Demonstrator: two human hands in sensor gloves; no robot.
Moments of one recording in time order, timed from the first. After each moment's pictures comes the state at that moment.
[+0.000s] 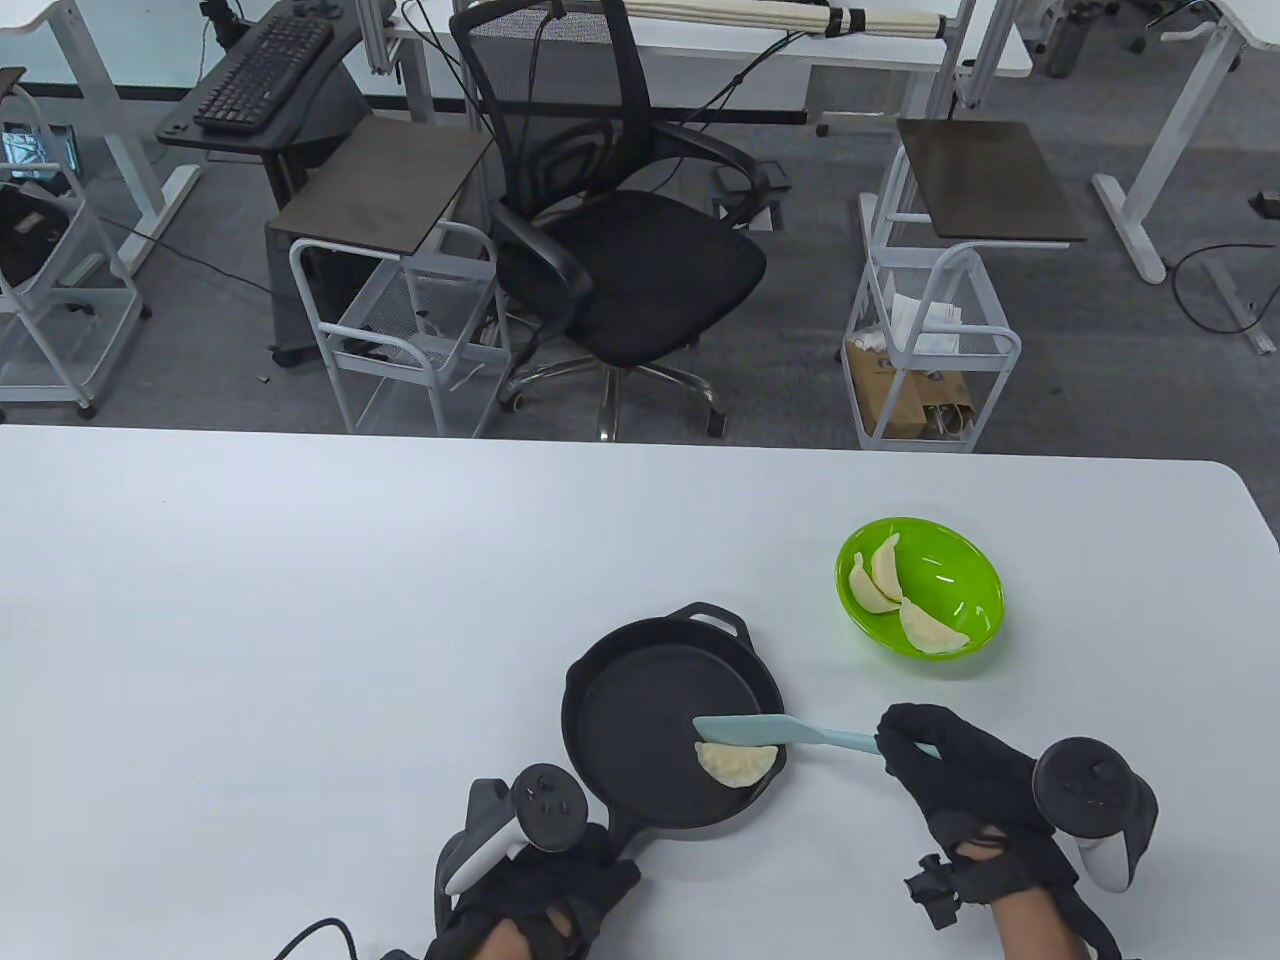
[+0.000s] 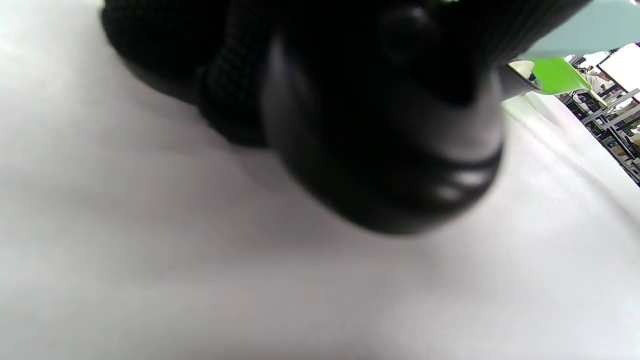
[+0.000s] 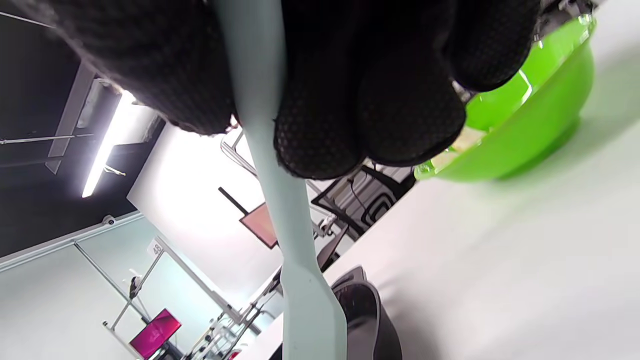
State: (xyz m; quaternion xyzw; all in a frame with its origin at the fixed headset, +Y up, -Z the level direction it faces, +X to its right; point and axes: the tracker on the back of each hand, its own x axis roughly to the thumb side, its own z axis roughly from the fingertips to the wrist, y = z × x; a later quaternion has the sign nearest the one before) left_hand -0.113 -0.794 -0.257 -0.31 -0.08 0.23 0.92; right_hand 0.297 -0.717 -0.290 0.09 -0.07 0.88 0.47
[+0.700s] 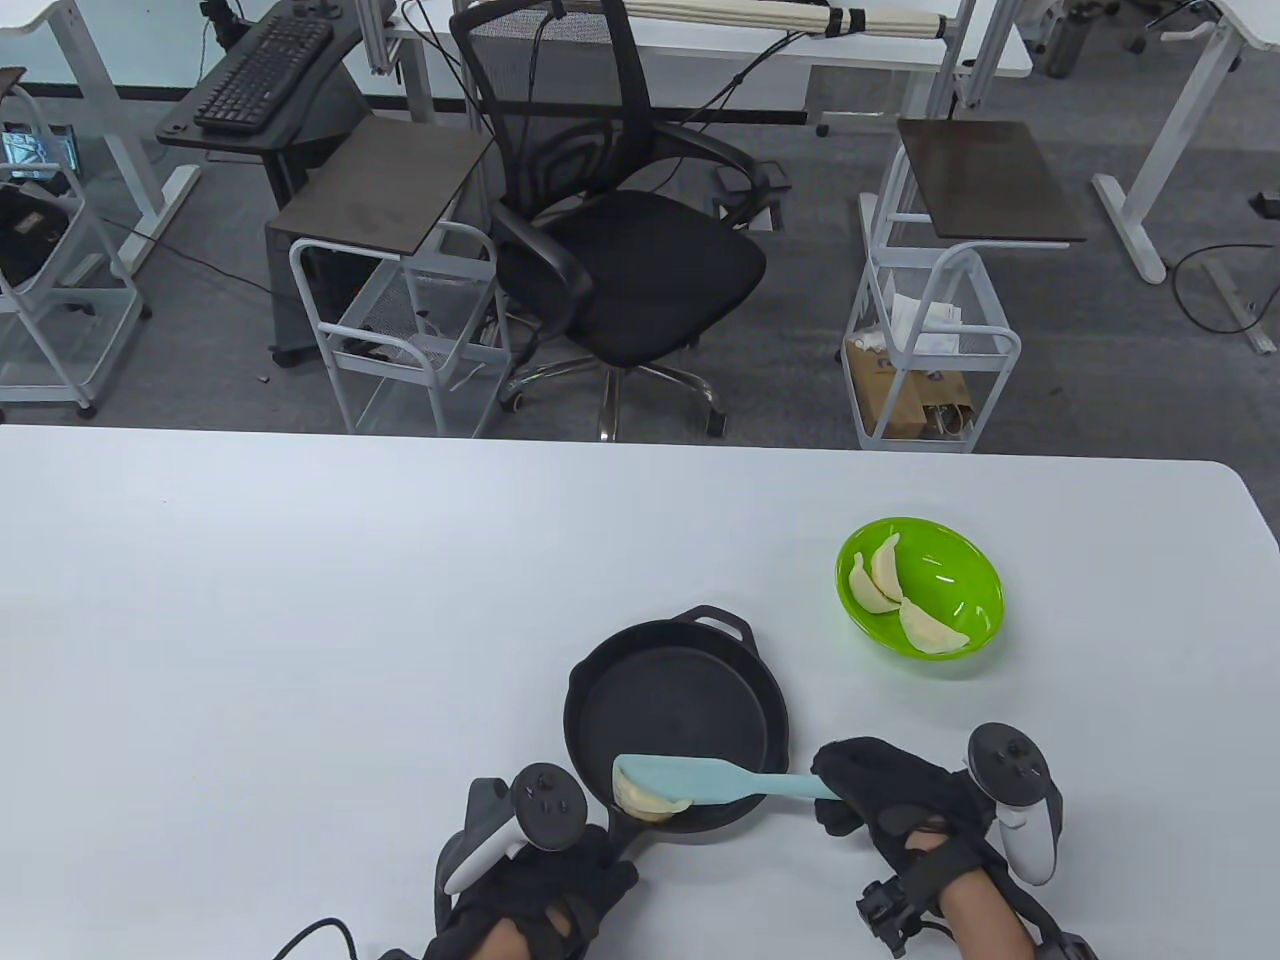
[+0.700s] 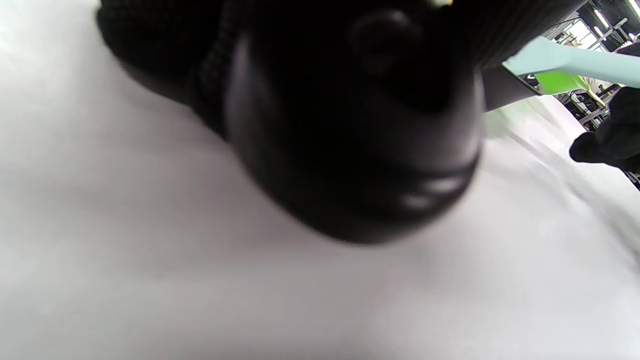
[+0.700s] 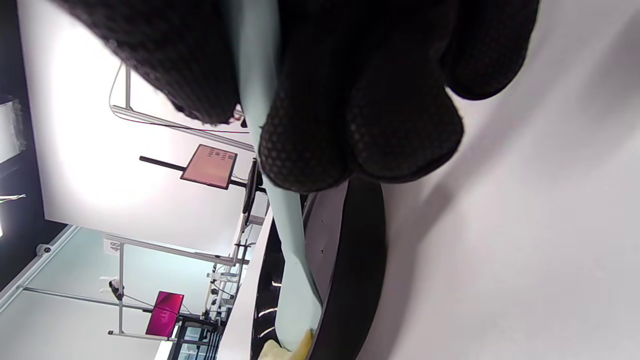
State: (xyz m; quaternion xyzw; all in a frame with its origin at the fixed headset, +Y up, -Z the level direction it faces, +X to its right) left_hand -0.114 -0.794 -0.257 -0.31 -0.08 0.24 0.92; right_hand 0.260 -0.785 -0.302 0.00 0.15 0.79 0.59
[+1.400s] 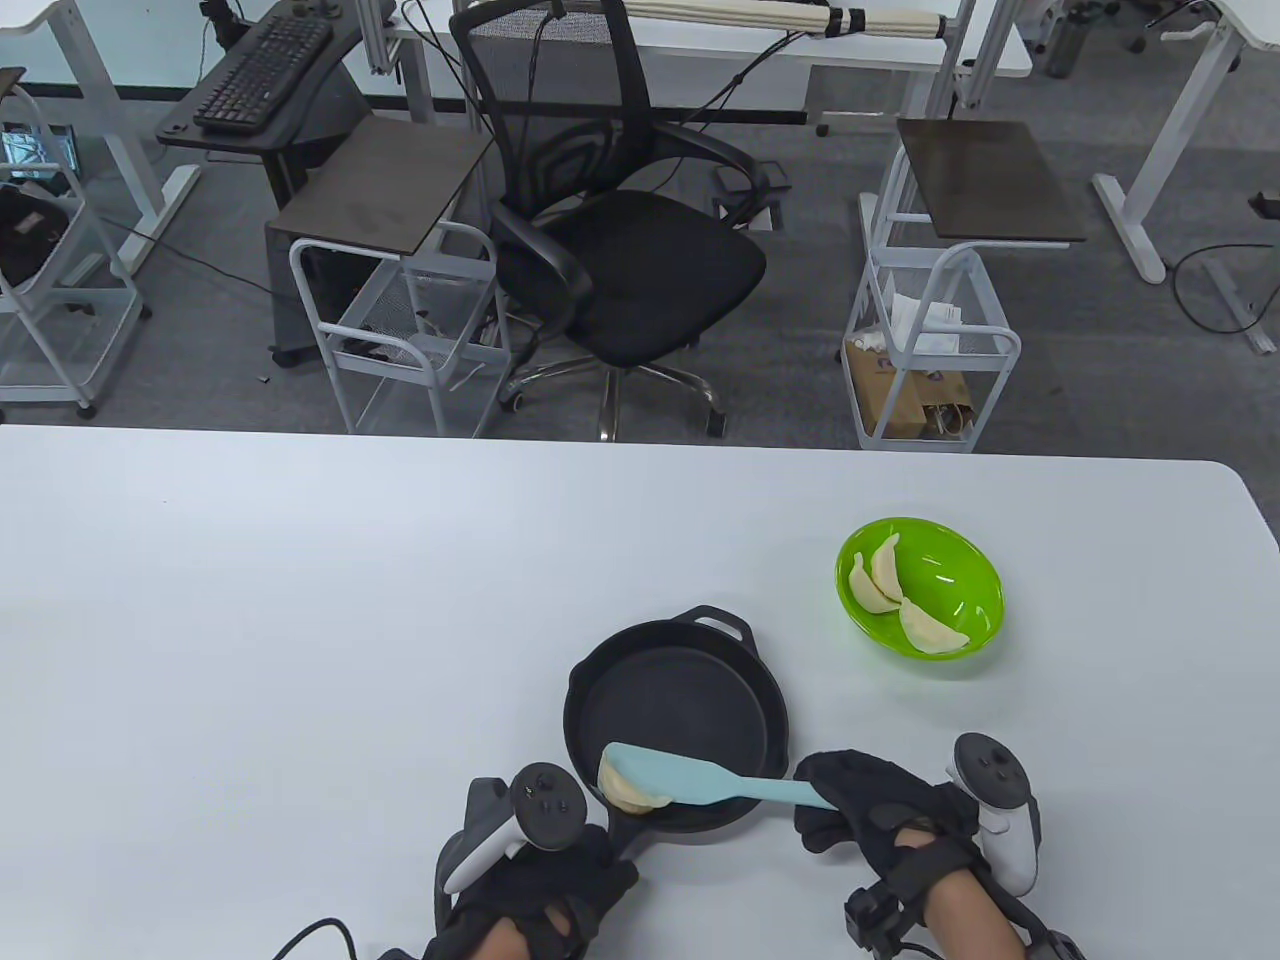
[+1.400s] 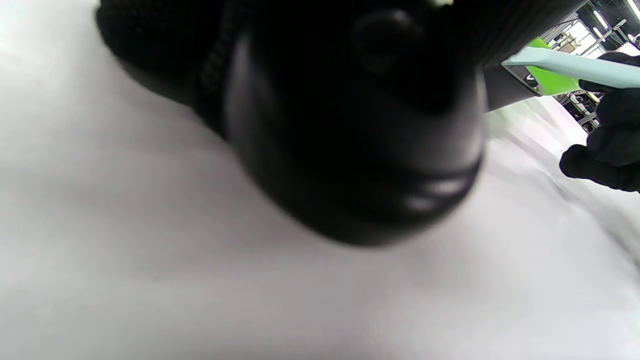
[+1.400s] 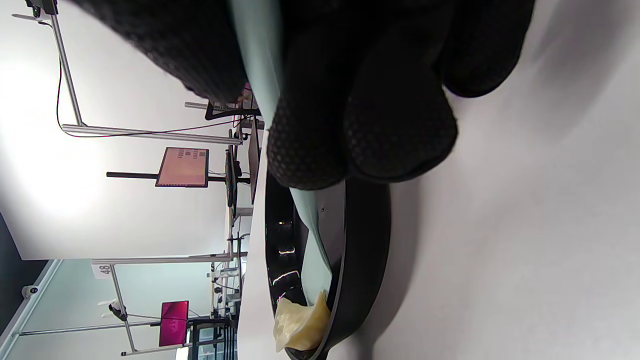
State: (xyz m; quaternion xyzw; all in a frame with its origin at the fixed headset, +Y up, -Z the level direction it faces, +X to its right) left_hand -0.114 -0.795 -0.258 -0.31 -0.08 0.24 0.92; right_hand 0.247 -0.798 -0.295 -0.04 0.21 0.73 0.65
